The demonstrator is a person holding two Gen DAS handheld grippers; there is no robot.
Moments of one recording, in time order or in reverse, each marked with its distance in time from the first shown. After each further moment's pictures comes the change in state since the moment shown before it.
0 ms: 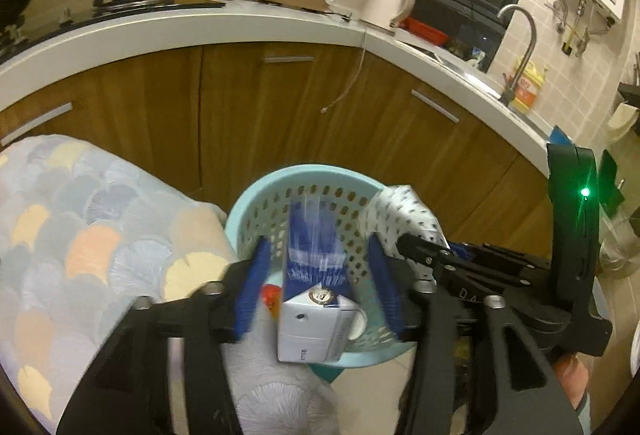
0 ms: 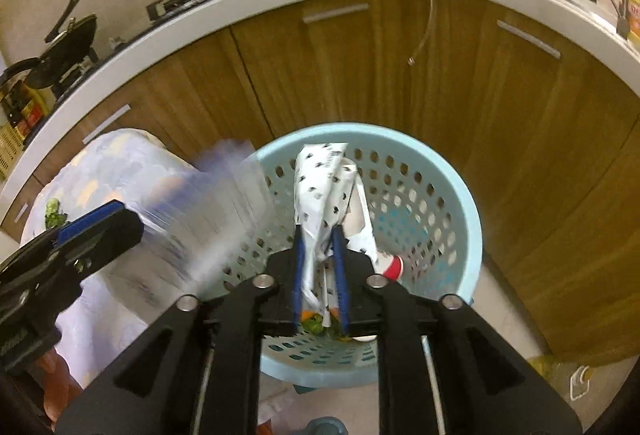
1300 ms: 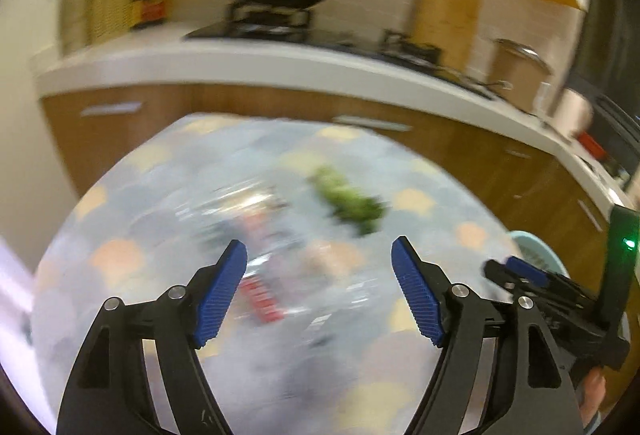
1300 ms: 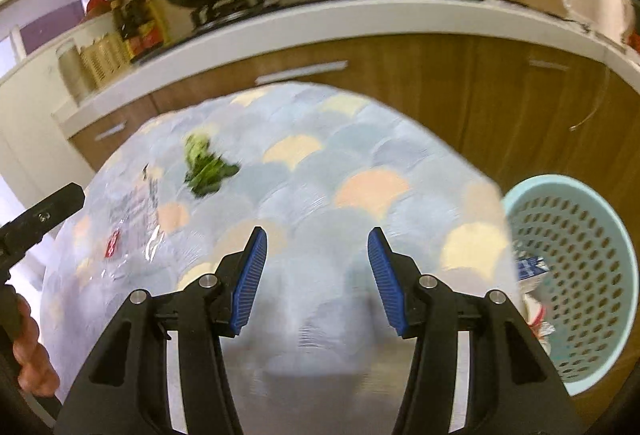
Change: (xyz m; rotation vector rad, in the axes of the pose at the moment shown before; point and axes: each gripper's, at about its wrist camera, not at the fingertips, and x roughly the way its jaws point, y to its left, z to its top) left arm -0.228 0.200 -0.087 -0.401 -0.190 0.559; right arm 0.010 0.252 -0.046 -0.365 -0.023 0.300
